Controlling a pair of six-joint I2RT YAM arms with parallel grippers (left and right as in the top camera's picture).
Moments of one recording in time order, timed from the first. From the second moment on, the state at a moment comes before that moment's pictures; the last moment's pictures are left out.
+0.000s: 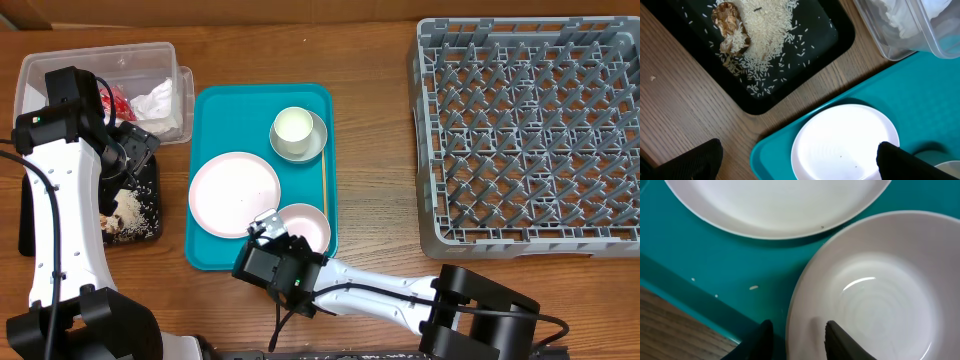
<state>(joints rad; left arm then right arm) 0.30 1.62 1.52 -1.26 -0.08 -0.79 1.21 1.90 1.15 -0.39 0.34 0.63</state>
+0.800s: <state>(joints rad) 0.30 1.62 1.52 -1.26 -0.08 -0.79 1.21 1.90 1.24 -0.47 0.35 0.67</state>
